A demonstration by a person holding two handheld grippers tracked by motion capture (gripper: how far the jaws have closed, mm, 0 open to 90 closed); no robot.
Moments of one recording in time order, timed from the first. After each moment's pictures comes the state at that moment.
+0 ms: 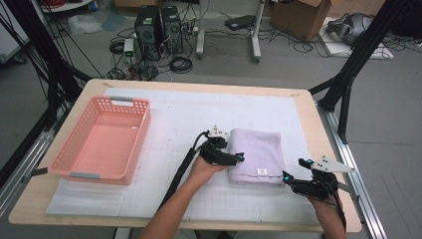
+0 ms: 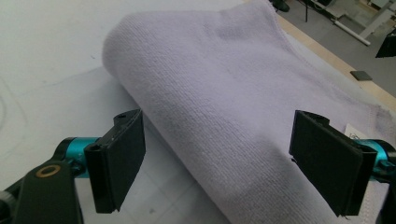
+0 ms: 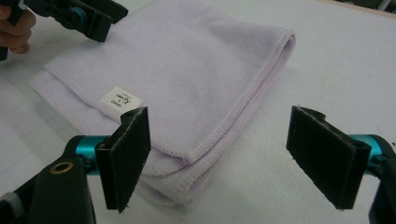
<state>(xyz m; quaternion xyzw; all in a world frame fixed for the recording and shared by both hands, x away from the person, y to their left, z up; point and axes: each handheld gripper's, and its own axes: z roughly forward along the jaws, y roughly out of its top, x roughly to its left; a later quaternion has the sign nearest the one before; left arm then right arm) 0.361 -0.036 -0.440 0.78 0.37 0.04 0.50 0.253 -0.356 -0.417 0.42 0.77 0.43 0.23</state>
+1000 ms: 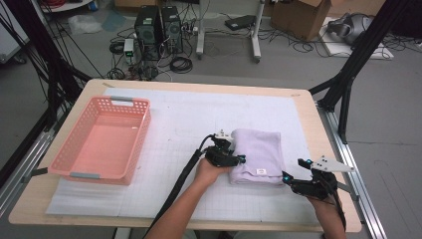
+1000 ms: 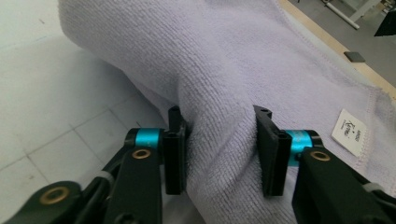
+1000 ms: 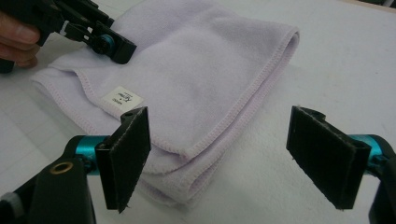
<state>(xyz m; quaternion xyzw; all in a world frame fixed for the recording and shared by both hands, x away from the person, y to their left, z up) 0.361 -0.049 -0.451 0.80 0.37 0.00 0.48 0.255 -0.357 -0.419 0.42 0.77 0.43 0.22</state>
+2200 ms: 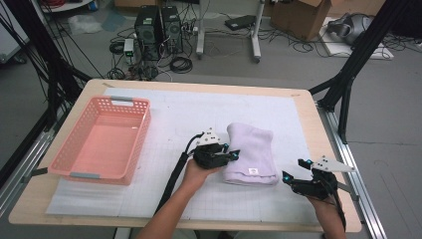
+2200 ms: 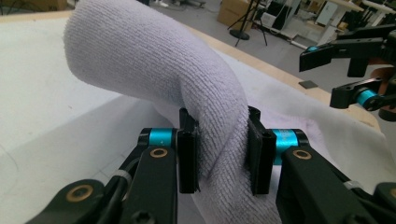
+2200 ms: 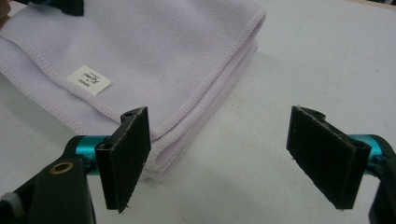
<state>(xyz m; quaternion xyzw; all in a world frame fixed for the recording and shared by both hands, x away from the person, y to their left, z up) 0.340 -0.010 -0.426 0.76 0.27 0.05 0.59 0.255 -0.358 -0.419 0.42 0.76 0.44 0.22</state>
